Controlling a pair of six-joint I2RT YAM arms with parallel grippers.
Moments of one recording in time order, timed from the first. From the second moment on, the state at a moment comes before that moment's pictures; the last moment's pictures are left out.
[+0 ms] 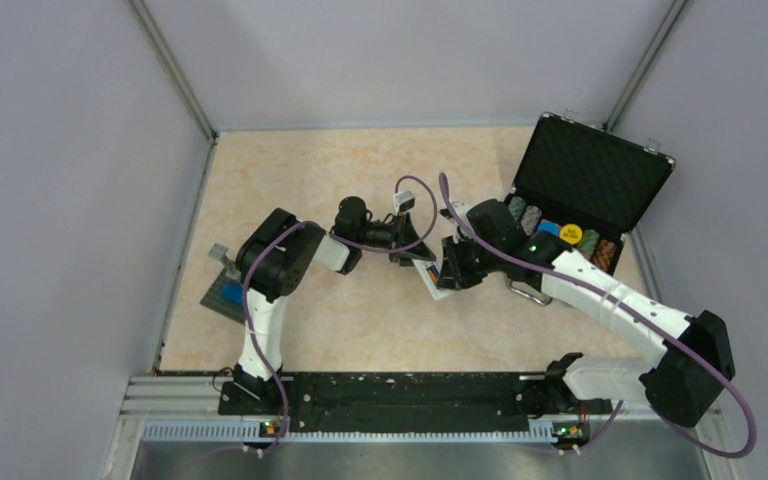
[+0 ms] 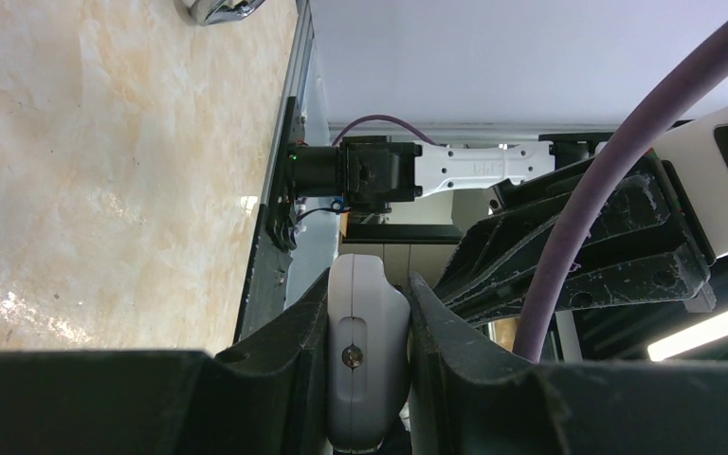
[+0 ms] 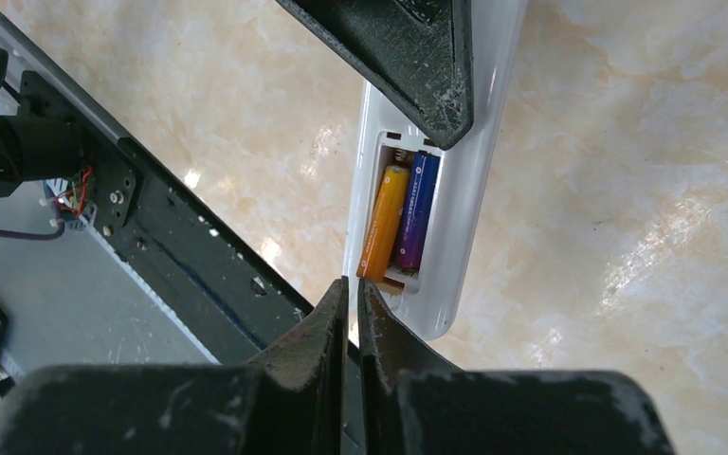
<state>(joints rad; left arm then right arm) -0.52 2.12 0.95 1.18 1.24 -1.54 0.71 1.20 0.96 -0.60 -0.29 0.37</state>
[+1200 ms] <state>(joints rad) -0.52 2.12 0.94 1.16 1.24 -1.44 0.71 1.33 0.99 -0.62 -0.28 0.41</state>
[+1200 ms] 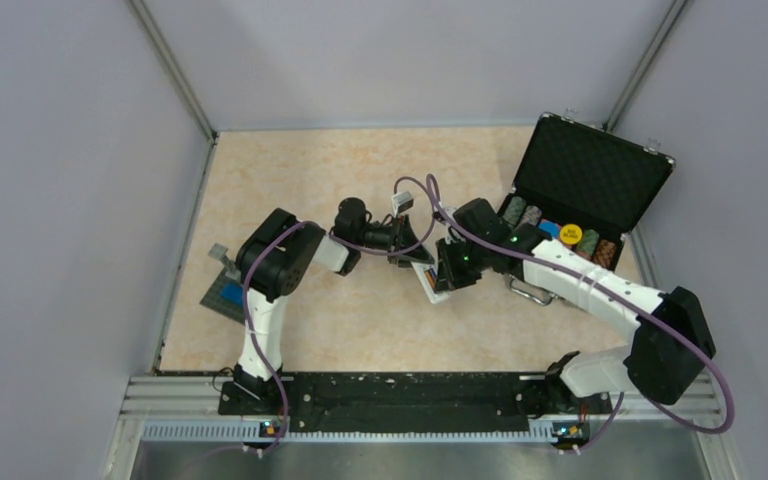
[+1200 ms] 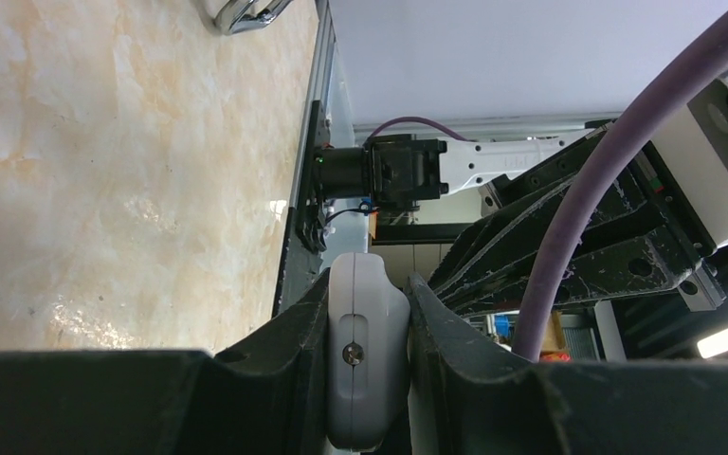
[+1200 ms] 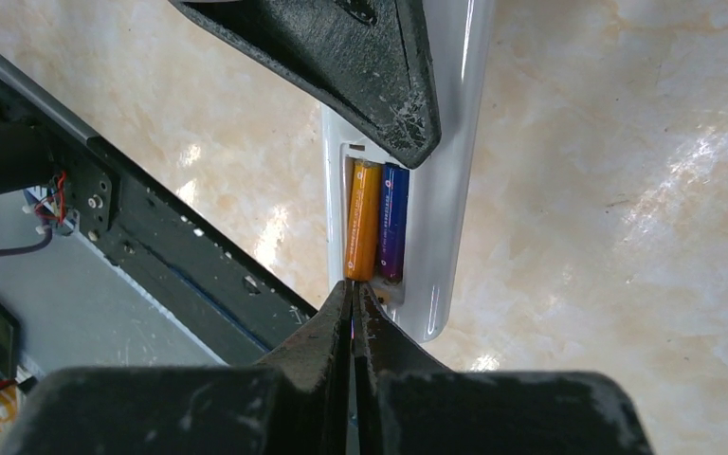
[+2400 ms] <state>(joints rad) -0.52 1.96 0.96 0.69 1.18 -1.10 0.68 1.21 1.04 -0.51 -0.33 0.42</state>
